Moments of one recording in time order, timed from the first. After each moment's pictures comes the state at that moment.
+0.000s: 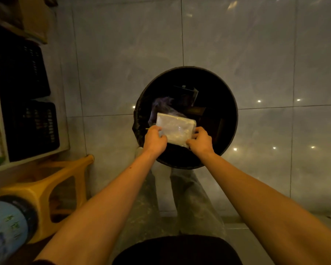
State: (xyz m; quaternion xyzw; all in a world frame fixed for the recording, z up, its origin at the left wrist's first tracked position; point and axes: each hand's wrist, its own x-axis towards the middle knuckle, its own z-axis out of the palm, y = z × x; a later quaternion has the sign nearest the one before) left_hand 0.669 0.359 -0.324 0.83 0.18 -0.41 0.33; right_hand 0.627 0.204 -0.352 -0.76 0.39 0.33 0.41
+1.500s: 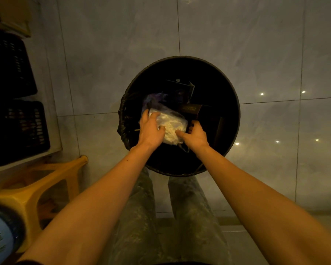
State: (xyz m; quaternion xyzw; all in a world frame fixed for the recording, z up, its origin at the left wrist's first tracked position) left_hand 0.690 0.336 -0.392 0.88 0.09 -0.35 0.30; right_hand 0.638 0.191 -0.419 -0.70 0.40 0.31 0.50
